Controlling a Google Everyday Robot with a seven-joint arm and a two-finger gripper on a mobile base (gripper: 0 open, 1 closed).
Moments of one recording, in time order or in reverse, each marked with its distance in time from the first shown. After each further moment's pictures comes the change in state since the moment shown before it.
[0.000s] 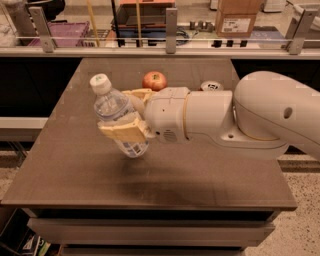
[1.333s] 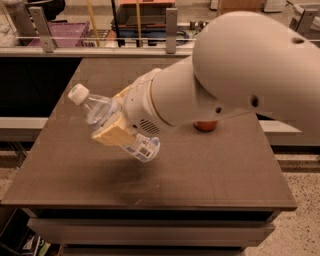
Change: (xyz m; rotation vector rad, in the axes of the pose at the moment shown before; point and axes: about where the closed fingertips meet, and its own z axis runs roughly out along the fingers) arm 0.000 0.016 0.001 0.001 0.407 -0.054
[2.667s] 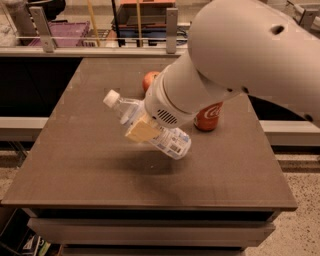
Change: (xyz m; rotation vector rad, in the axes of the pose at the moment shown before) arm 0.058 -0.036 -0.012 0.047 0.268 0.064
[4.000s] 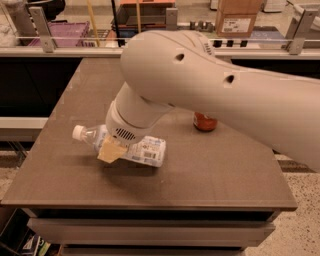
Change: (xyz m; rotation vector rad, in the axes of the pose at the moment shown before) arm -0.018 0.041 0.075 -0.136 0.096 -0.072
